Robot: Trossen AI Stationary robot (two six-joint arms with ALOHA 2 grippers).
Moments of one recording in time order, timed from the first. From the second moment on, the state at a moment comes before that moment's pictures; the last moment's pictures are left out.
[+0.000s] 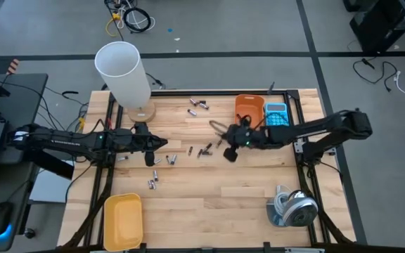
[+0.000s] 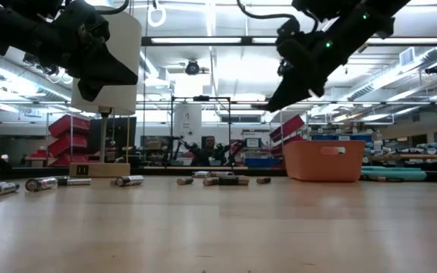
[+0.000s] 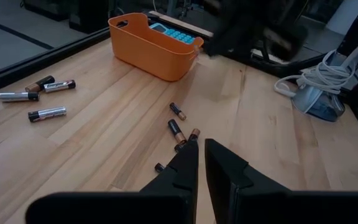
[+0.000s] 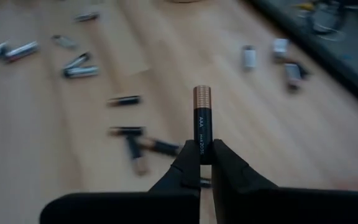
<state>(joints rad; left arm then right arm) -0.02 0.71 0.34 0.06 -0.24 -0.37 -0.03 1.37 0.80 -0.16 0.38 0.30</state>
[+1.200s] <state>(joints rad) -0.02 0.73 0.34 0.05 -0.26 -0.36 -0.38 1.36 0.80 -0.57 0.36 0.50</state>
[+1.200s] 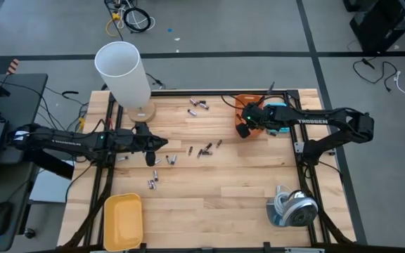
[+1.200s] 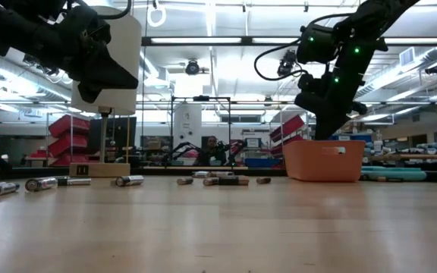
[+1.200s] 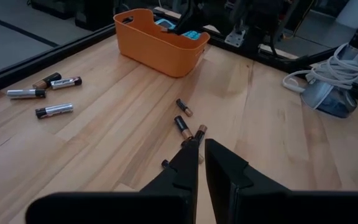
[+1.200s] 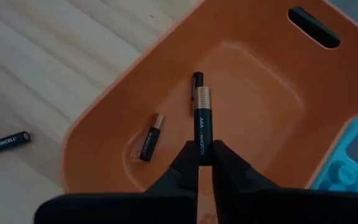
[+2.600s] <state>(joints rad) -0.02 0.73 0.34 0.05 -0.26 -0.37 -0.38 1.35 0.80 -0.57 0.36 0.49</state>
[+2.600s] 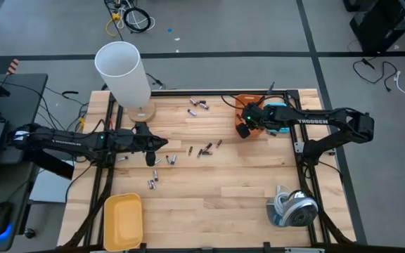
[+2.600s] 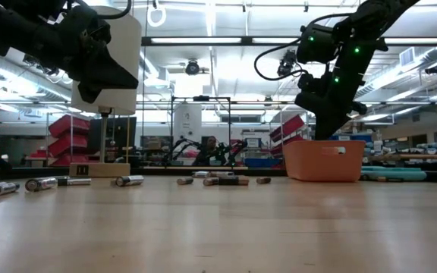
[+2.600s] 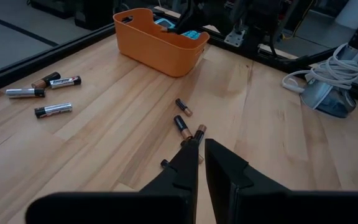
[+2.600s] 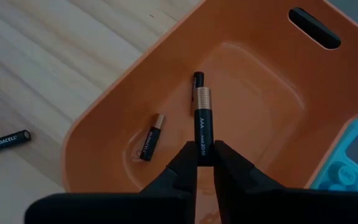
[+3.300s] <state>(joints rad) -0.02 0.73 0.34 0.05 -0.26 -0.36 -0.38 1.35 0.80 -0.52 0.36 0.48</state>
